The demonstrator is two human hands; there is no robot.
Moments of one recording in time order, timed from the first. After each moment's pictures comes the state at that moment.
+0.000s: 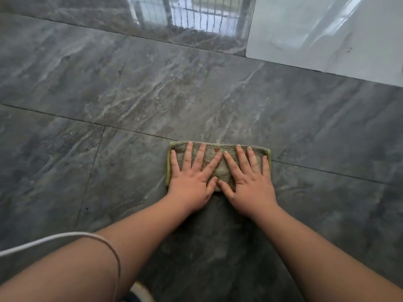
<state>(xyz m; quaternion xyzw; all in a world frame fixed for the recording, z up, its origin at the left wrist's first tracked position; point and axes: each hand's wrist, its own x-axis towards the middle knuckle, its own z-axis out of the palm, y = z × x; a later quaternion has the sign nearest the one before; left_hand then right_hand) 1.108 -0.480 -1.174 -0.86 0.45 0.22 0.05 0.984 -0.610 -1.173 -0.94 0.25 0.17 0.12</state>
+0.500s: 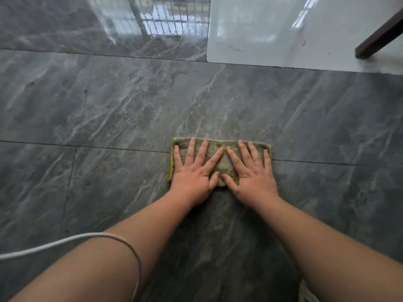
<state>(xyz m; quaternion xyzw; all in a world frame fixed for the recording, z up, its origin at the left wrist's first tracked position) 1.090 -0.544 -1.176 -0.83 0.52 0.19 0.04 0.945 -0.663 -1.180 -0.93 0.31 0.15 0.11</state>
